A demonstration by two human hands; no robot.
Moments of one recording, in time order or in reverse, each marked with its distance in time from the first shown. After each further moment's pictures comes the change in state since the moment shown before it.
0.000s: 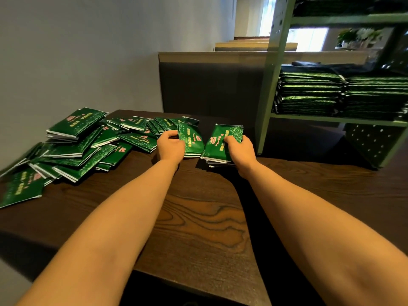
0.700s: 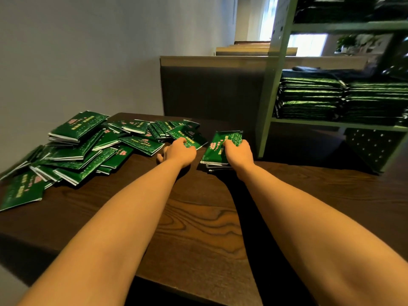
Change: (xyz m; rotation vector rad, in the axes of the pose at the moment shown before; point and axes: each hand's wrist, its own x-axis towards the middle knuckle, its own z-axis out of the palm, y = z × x) left_hand -0.001 0.008 0.004 0.662 -0.240 0.014; right_hand 0.000 -0.009 0.008 -0.178 0.047 0.079
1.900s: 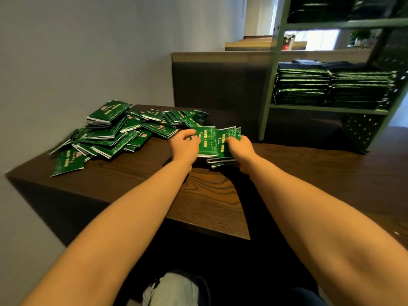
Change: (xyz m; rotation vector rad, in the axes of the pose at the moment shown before) left_hand -0.099 -0.011 -0.015 -0.769 0.211 0.039; right_hand -0.065 0.014 -0.008 0.071 -0.128 0.007
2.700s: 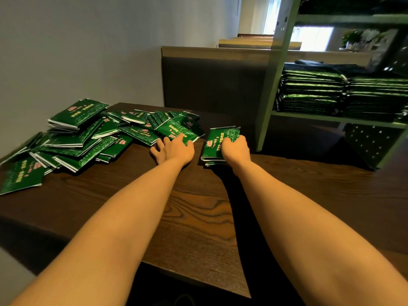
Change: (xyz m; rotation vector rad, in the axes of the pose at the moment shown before) left_hand 0.090 -0.038 0.033 1.036 -0.126 0.013; right_hand 0.064 -0.005 0.004 -0.164 0.154 -0.012
